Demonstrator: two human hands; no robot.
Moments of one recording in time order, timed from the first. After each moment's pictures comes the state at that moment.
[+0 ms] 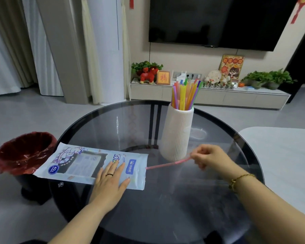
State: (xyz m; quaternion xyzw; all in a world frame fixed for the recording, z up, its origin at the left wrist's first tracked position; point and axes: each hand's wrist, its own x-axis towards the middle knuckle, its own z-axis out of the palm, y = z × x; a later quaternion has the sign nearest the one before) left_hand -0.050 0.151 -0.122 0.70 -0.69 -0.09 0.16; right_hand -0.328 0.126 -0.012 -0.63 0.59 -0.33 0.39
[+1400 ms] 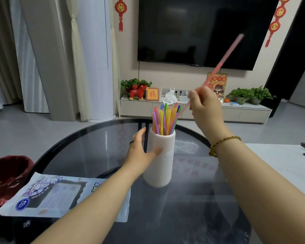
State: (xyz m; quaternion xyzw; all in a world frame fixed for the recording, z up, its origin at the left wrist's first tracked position) left_hand -0.161 0.067 0.008 0.53 -0.61 -0.35 0.48; right_hand -0.312 0.070 0.126 -0.65 0.50 -0.56 0.07
